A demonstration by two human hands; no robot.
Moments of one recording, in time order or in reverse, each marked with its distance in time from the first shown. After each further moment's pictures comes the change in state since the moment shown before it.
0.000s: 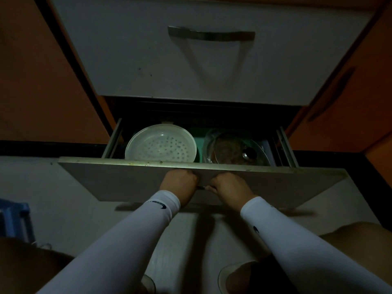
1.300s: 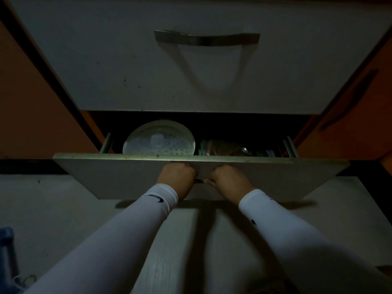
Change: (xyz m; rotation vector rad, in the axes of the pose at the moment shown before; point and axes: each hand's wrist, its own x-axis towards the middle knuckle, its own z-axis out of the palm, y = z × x) left_hand 0.085 -0.041 0.000 0.048 -0.002 0.005; right_hand 0.081 0.031 -0.032 -0.008 -0.058 0.068
